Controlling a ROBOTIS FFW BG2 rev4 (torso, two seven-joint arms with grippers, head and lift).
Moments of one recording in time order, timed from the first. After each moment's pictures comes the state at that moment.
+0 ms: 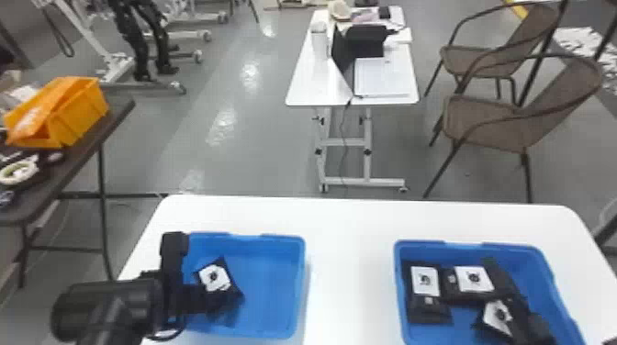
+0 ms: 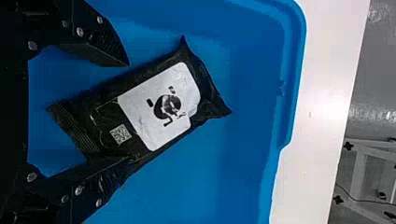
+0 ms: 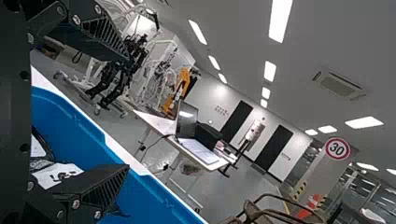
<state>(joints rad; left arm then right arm) -0.10 0.22 0.18 -1.32 0.07 0.97 -0.27 0.00 0.00 -0.21 -0.88 -0.88 -0.12 0.86</state>
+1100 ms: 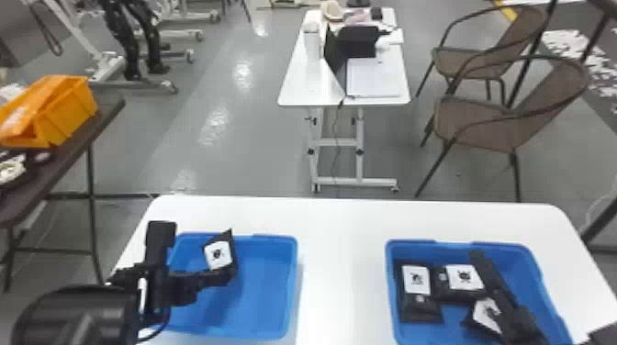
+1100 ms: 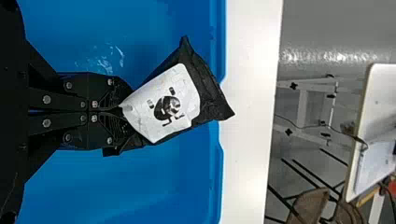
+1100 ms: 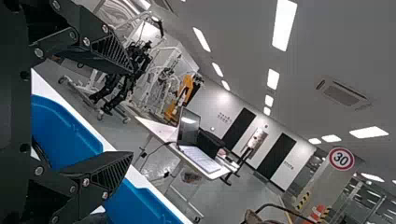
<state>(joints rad) 0.03 0.26 0.16 -1.53 0.04 0.82 -0.52 0.00 0.00 -0.21 -0.91 -0.86 -0.11 0.87</state>
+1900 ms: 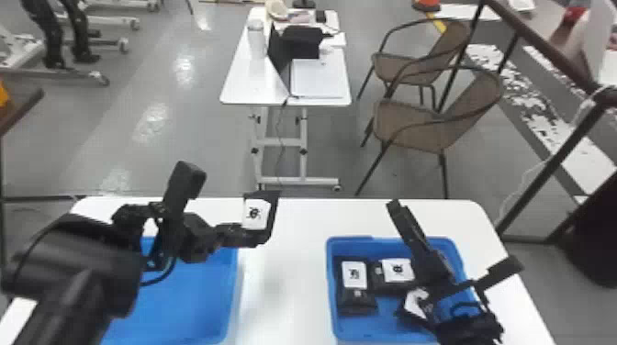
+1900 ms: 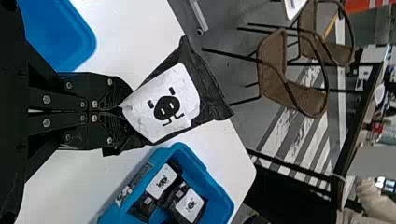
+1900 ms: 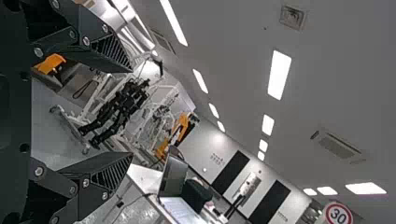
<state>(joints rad) -0.17 0.21 -0.16 -1.57 -0.21 0.70 -0.91 -0.04 0.00 -0.12 -1.08 -0.85 -0.09 0.87</state>
